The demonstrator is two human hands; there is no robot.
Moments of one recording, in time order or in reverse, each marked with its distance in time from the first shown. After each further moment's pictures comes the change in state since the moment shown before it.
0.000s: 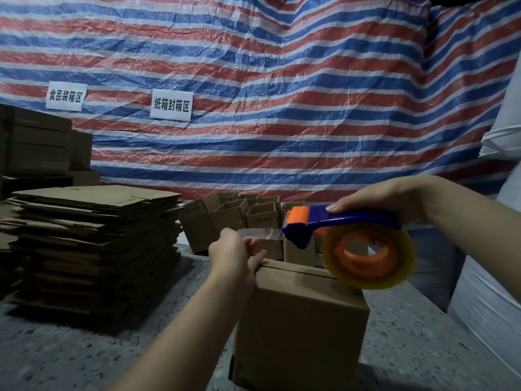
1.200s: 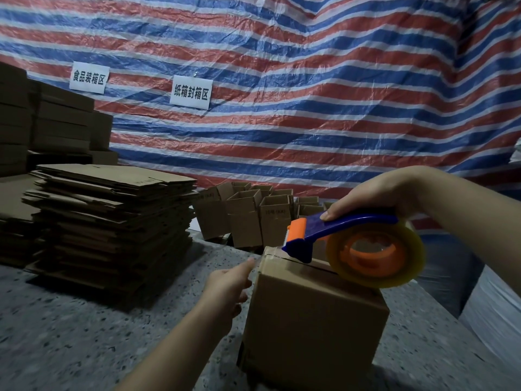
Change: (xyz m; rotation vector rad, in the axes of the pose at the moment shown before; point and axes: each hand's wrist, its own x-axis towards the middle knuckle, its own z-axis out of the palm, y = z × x) left_hand 0.019 -0.027 -0.074 0.599 0.046 -0.029; right_hand 0.015 -0.045 0.028 -0.246 -0.020 0.120
